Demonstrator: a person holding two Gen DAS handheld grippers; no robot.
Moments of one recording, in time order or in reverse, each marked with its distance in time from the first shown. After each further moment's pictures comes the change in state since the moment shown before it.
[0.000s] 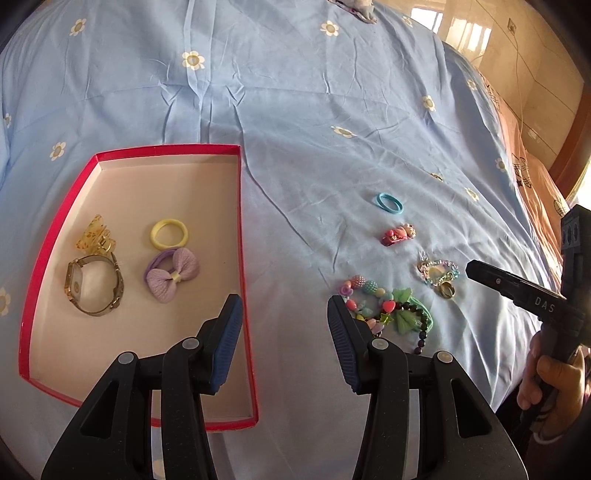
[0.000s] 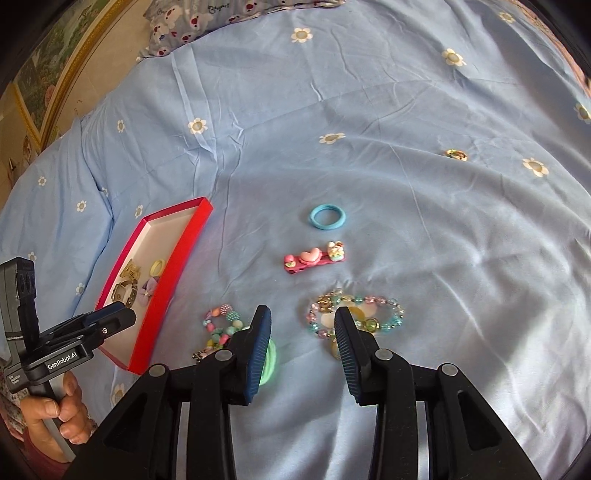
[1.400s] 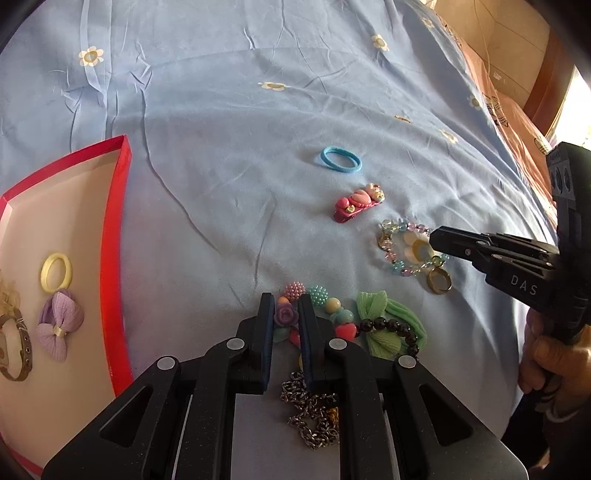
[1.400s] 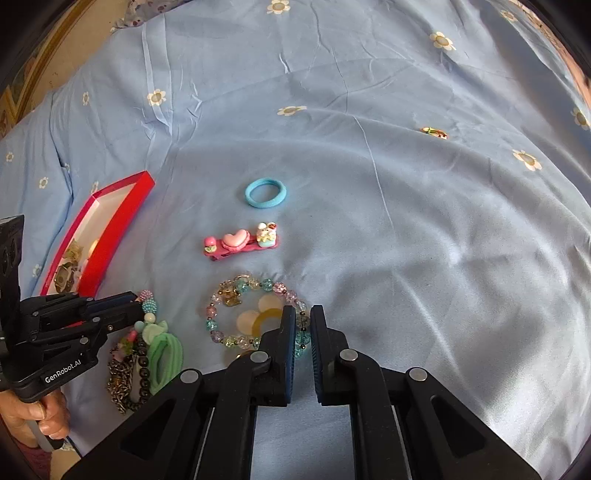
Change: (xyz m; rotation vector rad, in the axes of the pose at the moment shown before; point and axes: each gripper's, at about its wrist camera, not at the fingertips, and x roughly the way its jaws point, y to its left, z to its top) left arm 0.071 -0.056 0.010 0.187 0.094 -0.084; right arm 0.042 -0.024 0.001 -0.063 0.050 -0.098
